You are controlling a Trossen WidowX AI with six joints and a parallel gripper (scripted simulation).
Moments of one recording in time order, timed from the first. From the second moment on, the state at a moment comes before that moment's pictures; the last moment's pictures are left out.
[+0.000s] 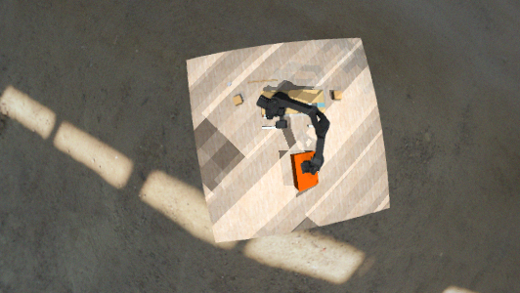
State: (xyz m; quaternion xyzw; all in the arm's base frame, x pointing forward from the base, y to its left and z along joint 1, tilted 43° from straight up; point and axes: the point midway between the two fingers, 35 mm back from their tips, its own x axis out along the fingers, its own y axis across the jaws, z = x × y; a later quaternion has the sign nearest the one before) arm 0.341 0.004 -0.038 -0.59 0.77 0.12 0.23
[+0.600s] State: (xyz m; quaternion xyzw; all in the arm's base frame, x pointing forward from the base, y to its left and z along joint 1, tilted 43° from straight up) arm 0.337 -0.015 -0.060 -0.59 0.77 0.12 0.23
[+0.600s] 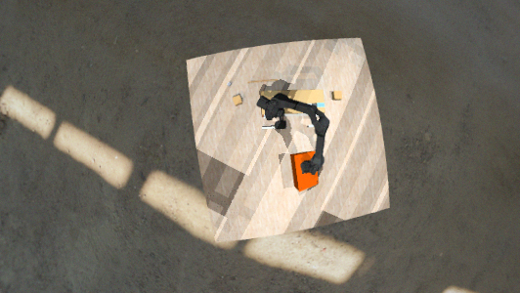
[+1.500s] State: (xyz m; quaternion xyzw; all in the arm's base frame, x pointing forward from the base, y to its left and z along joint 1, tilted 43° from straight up) arm 0.329 -0.036 -0.049 -0.59 0.77 0.12 0.23
